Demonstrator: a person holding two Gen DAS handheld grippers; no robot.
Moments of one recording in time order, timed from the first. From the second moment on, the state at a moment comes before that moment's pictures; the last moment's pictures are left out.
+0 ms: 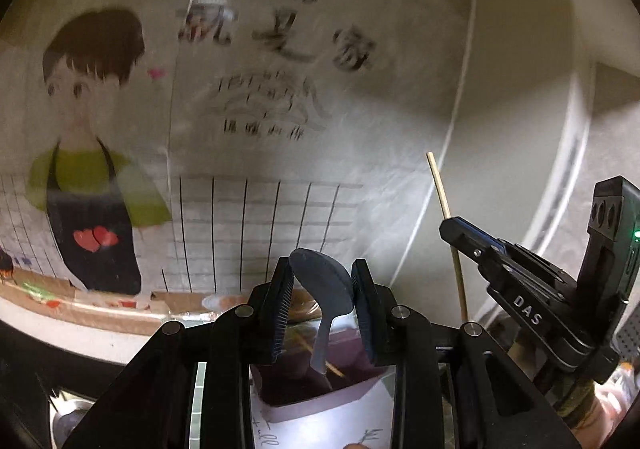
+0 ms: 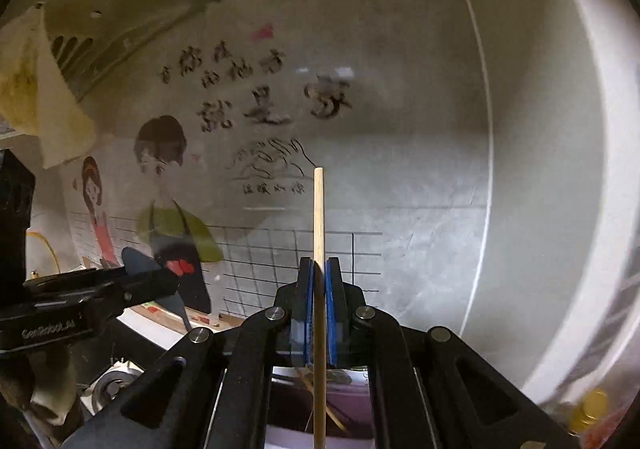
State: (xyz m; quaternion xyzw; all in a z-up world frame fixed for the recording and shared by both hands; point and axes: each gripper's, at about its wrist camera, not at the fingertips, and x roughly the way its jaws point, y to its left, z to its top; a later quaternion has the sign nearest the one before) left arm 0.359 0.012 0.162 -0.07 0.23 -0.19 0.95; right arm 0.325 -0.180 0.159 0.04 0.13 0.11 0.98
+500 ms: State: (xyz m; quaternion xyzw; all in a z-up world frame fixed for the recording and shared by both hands) left arm 0.425 0.013 0.068 -0.11 0.30 -0.16 0.93; right arm 0.401 -0.170 0.056 0.07 0.18 0.08 0.98
